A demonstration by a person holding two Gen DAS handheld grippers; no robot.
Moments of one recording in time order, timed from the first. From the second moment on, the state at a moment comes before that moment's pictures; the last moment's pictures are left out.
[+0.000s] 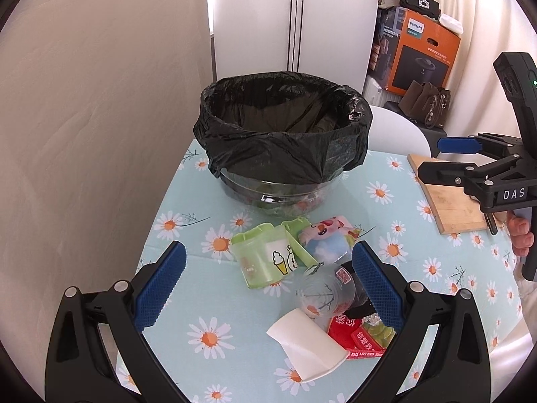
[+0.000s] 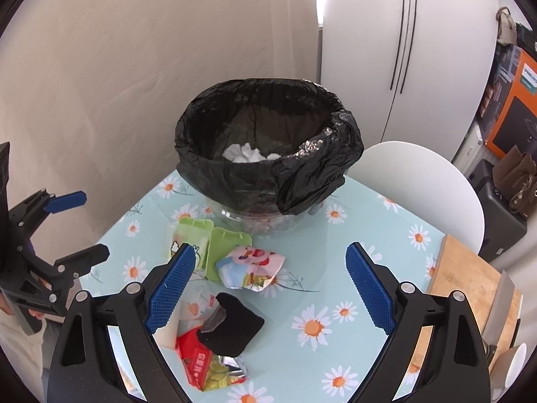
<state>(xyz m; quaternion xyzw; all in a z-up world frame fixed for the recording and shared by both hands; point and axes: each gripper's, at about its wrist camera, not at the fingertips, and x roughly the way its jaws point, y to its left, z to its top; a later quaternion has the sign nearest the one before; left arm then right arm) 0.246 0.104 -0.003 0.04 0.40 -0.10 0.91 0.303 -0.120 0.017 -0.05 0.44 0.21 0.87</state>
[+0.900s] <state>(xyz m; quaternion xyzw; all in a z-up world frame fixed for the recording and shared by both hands) 0.222 0.084 -0.094 0.03 0.50 -0.14 0.85 0.294 -0.110 -0.063 -0.07 0.53 0.21 0.82</state>
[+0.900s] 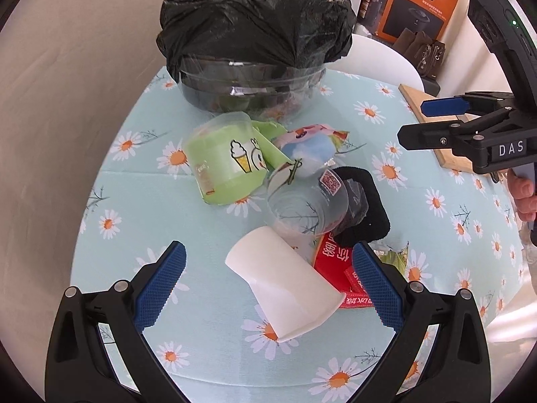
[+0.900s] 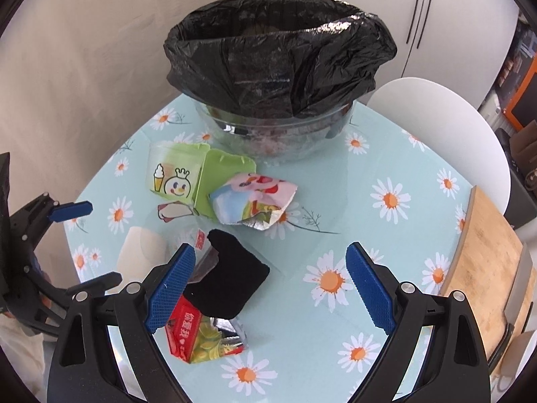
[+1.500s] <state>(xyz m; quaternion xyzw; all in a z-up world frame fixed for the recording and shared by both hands) 0.227 0.100 -0.152 -0.05 0.59 -0.16 0.79 0.291 -0.083 -0.134 -0.05 0.61 0.23 0.75</state>
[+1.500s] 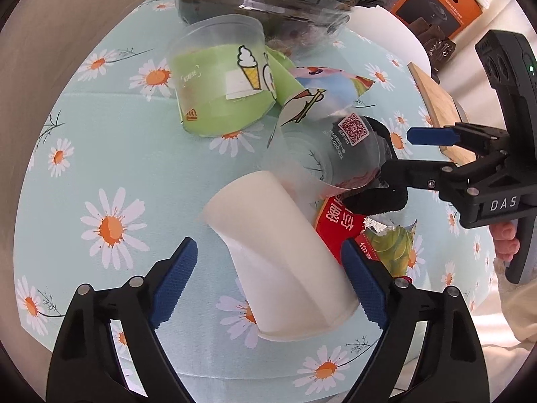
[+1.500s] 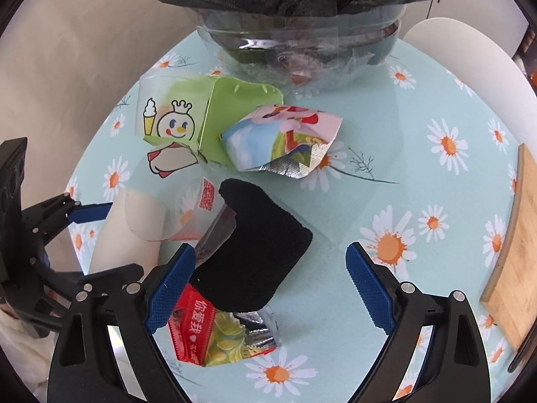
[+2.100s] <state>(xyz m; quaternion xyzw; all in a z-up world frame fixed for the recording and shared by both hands) 0.213 0.124 -0.150 -0.09 0.61 -0.16 0.77 0.283 -0.099 -0.150 0.02 0.64 0.26 0.73</state>
